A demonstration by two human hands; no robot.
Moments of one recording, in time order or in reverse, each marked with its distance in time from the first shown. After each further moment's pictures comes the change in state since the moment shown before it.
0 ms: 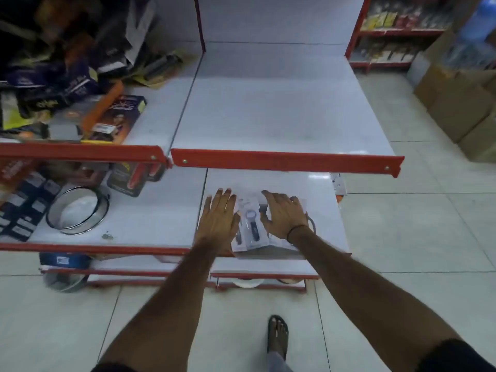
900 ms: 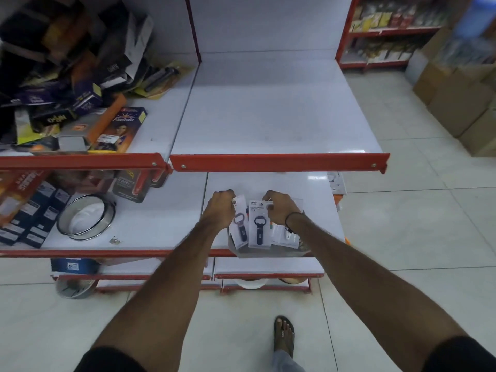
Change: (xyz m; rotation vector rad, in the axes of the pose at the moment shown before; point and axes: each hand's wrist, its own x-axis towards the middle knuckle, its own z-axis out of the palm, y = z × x) left_hand 0.035 0.015 -0.062 -0.389 -0.198 -0.218; right_hand 0.005 0.004 -0.027 0.517 -0.174 0.238
